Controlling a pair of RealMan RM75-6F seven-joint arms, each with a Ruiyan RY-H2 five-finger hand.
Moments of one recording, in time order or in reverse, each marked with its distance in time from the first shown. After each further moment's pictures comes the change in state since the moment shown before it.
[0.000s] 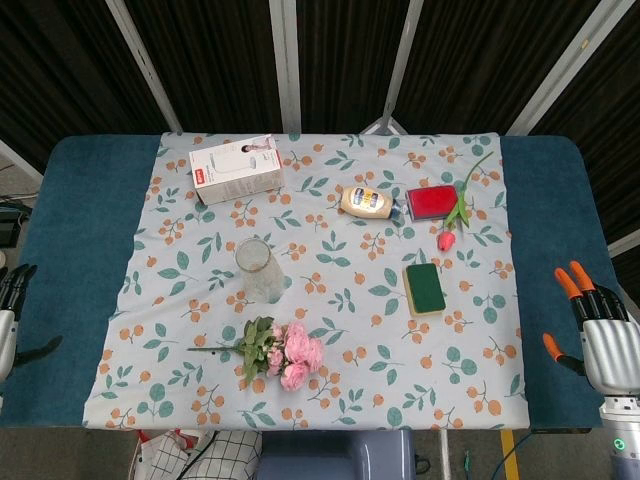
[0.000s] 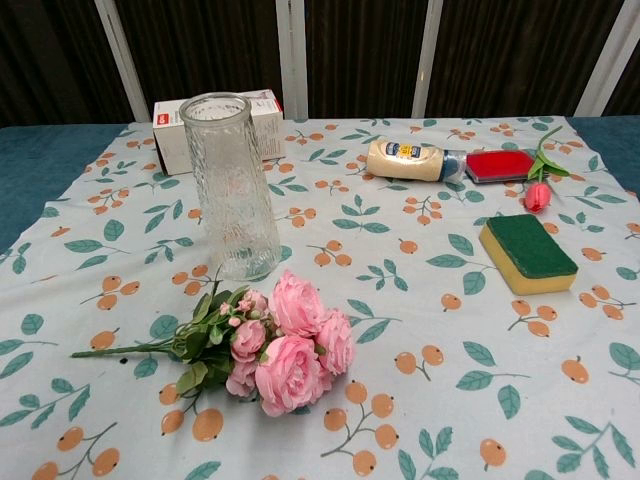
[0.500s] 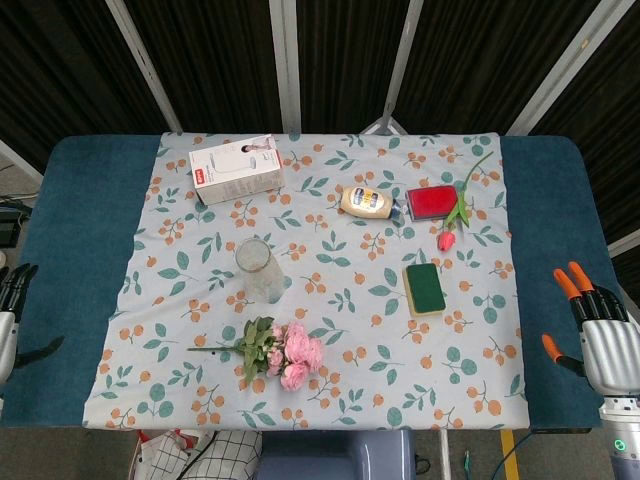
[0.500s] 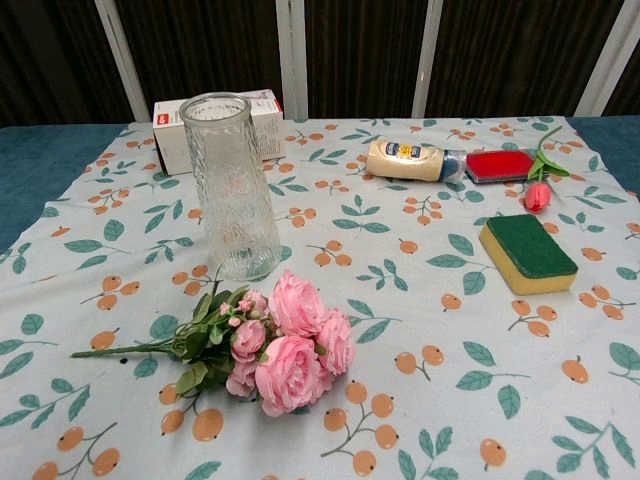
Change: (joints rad) left arm 0.004 -0.003 0.006 -0.002 0.026 0.014 -0.005; right arm -0.003 0.007 -0.002 -0.008 -0.003 0.002 0.011
